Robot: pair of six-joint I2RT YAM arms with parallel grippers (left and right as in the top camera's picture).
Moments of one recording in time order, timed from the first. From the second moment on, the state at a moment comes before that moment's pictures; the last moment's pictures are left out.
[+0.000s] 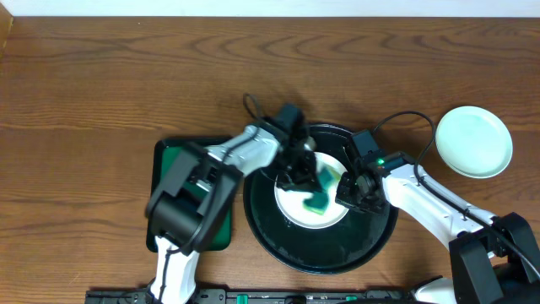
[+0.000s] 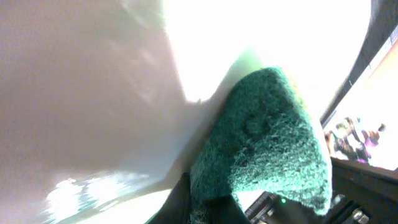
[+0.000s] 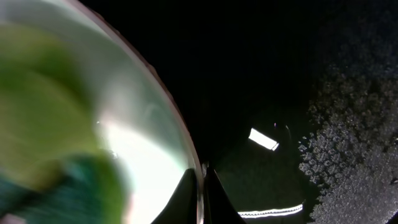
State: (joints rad) left arm -0.59 2.08 1.24 -0.58 0.79 -0.63; right arm 0.43 1.59 0.81 -0.72 -0.11 0.78
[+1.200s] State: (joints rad) left arm -0.67 2.02 1.33 -0.67 0.07 -0.55; right arm 0.42 1.59 0.82 -0.75 -0.10 0.78
